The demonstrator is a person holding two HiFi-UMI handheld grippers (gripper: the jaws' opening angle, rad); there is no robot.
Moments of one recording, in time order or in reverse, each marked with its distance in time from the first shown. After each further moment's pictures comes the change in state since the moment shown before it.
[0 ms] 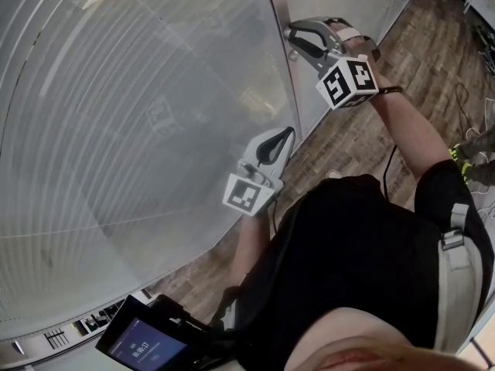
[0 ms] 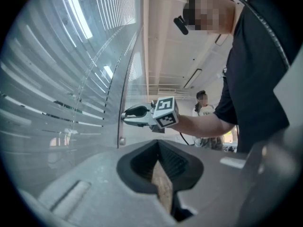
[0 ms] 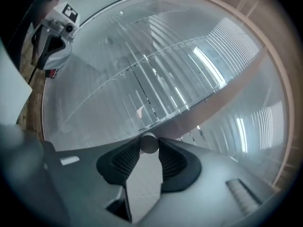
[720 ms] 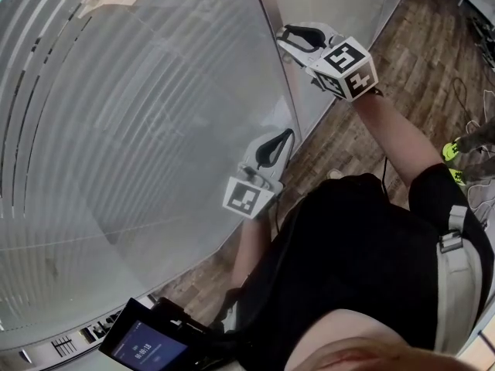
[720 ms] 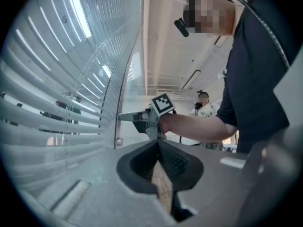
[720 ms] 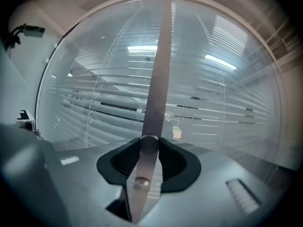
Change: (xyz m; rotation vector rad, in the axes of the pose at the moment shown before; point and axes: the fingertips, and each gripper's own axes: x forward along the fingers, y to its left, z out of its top) left arm 0.002 -0.005 0.004 -0.006 -0.009 -0.026; right arm 0.004 -0.009 -0.008 0.933 -0.129 0.057
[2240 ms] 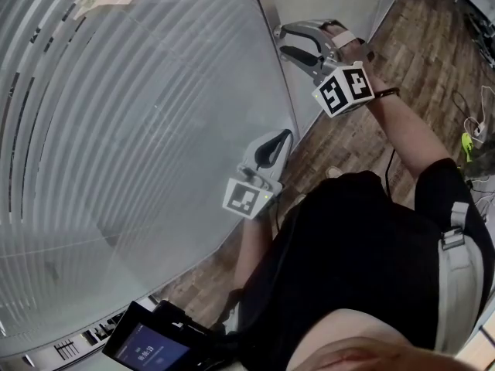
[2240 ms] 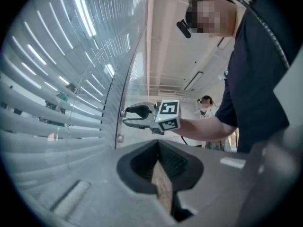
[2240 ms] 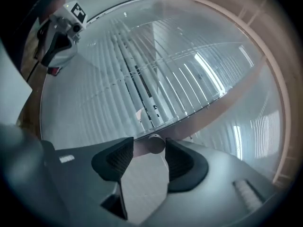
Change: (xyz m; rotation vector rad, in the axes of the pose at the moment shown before) left arm -0.002 -0.001 -0.005 -0.030 -0.005 0.009; right arm -0.016 0.023 -0.003 -0.974 0.078 -0.081
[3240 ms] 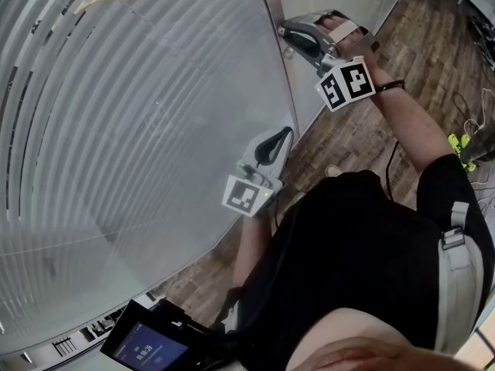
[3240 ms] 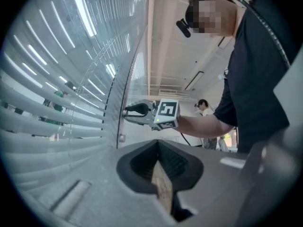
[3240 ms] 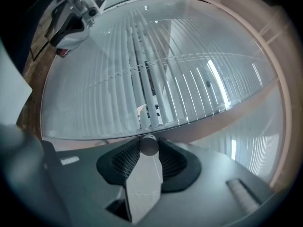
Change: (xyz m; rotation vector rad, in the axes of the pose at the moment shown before) left arm -0.001 0.002 -0.001 -0.001 0.005 0.008; right arm 0.007 -0.006 -0.002 -0.216 0.035 -0.014
